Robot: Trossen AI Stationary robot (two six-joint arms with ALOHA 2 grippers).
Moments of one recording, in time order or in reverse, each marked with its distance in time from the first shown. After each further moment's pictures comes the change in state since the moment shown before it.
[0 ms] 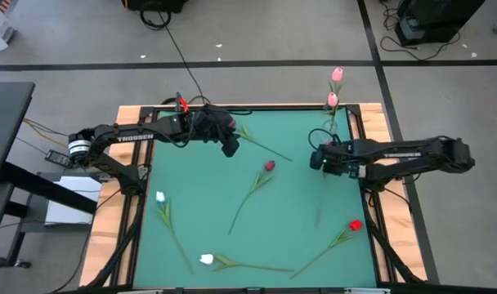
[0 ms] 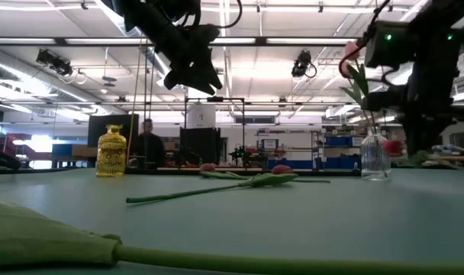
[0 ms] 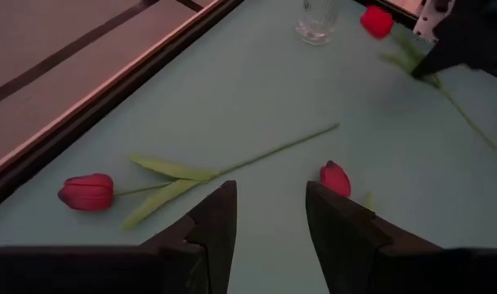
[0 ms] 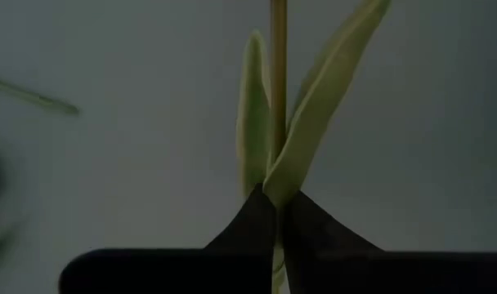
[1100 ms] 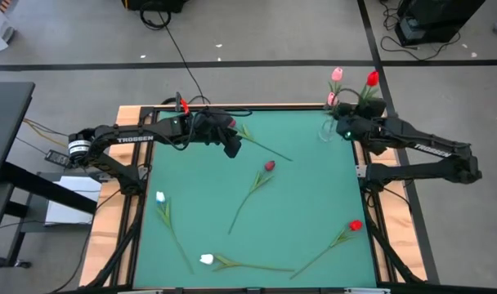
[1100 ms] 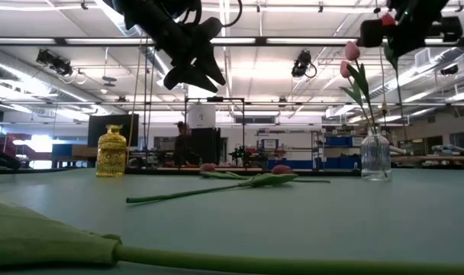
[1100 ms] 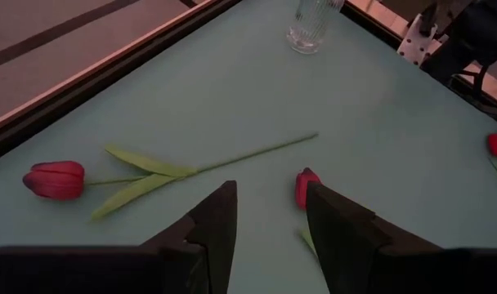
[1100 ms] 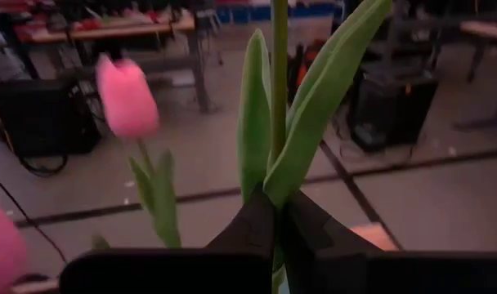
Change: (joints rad) left arm -0.026 0.000 0.000 0.019 0.000 -0.117; right arm -0.129 -0.150 0.388 -0.157 1.133 -0.598
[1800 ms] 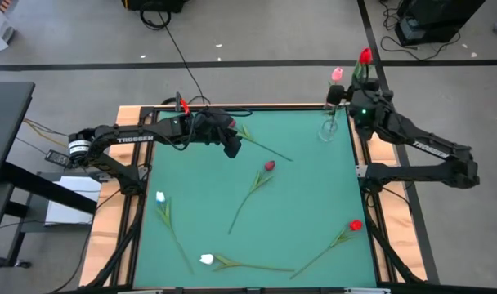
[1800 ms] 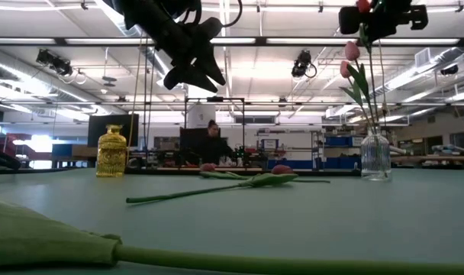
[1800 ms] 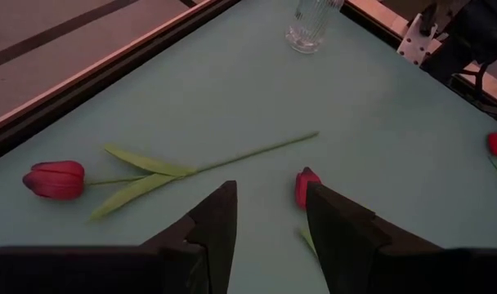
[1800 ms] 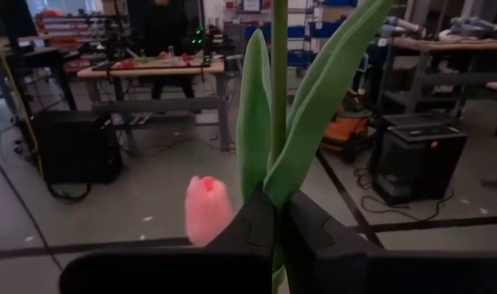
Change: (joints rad) left arm 0.000 0.000 0.000 -0.001 0.000 0.001; right arm -0.130 0.033 0.017 0.695 -0.093 -0.709
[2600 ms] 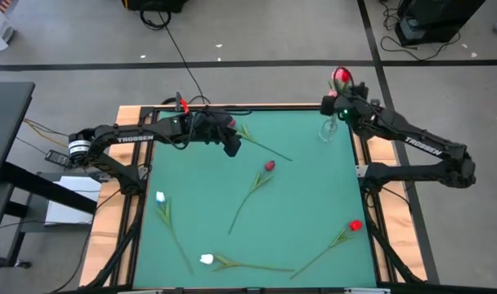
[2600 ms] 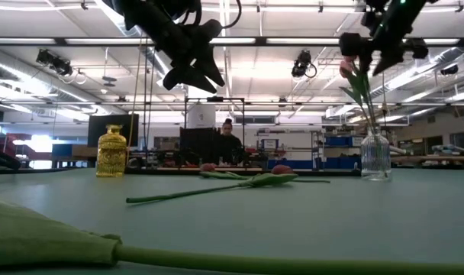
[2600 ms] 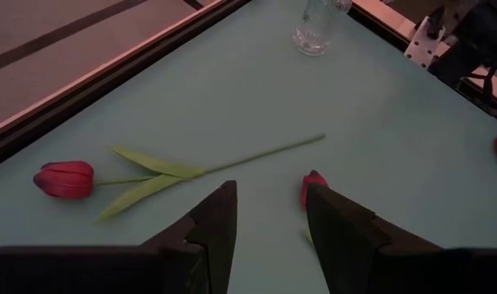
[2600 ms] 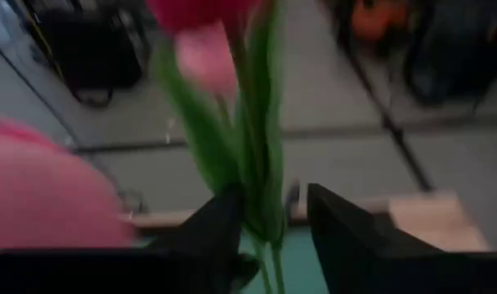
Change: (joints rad) left arm 0.009 0.000 0.000 -0.002 -0.007 0.000; right arm -0.084 0.055 0.000 -0.409 -0.326 0.436
